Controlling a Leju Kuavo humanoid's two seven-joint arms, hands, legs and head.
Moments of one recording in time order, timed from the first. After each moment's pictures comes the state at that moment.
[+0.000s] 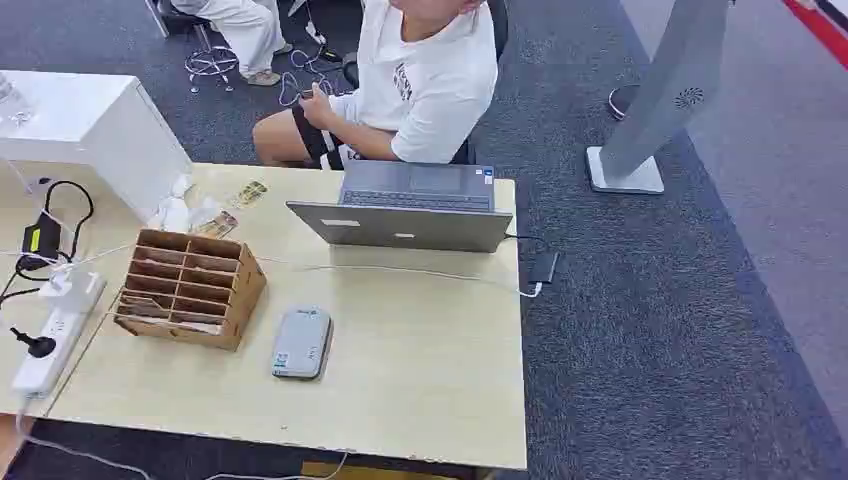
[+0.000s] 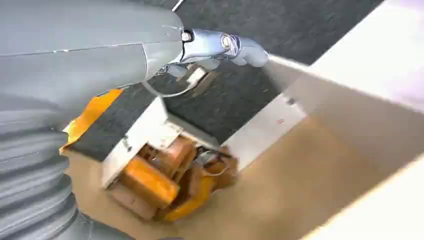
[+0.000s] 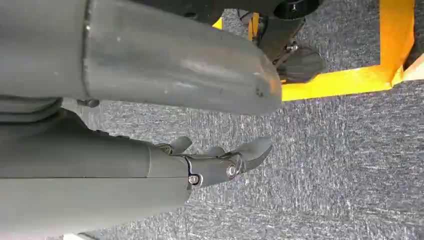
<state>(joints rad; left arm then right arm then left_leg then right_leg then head) 0.08 -0.11 1.06 -0.63 0.23 -0.62 -0.41 0.01 0.04 0.06 -0.23 -0.07 -0.14 -0.12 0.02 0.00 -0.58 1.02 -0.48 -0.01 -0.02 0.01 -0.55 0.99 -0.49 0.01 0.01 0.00</state>
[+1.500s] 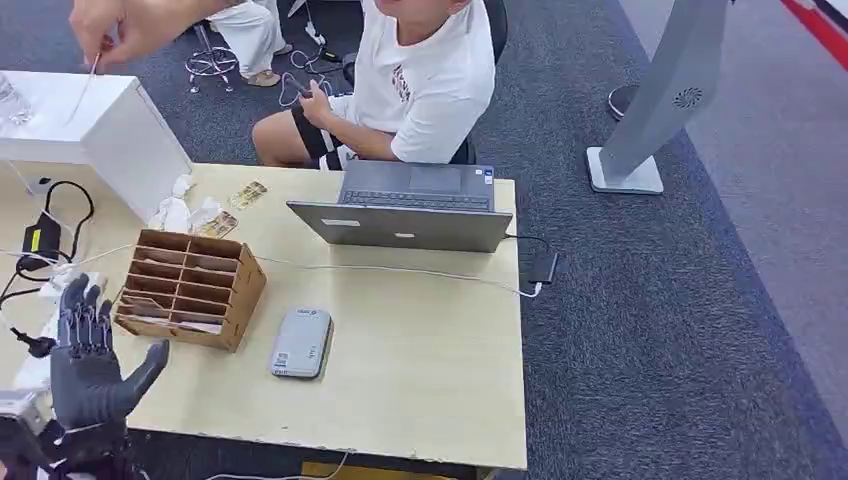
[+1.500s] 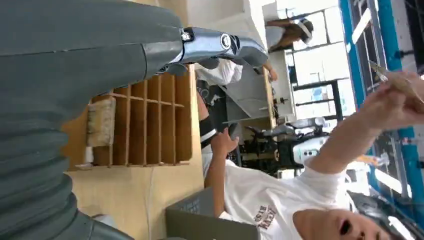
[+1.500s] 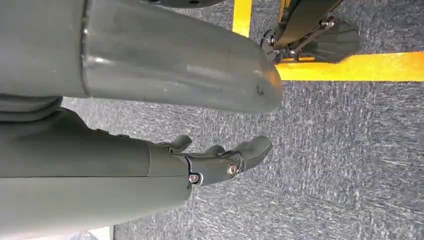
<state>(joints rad) 0.14 -0.15 0.43 -1.68 -0.01 -0.25 -0.50 -0.02 0.02 0.16 -0.19 0.02 -0.16 -0.04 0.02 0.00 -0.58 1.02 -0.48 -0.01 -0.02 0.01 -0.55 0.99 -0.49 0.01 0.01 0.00</state>
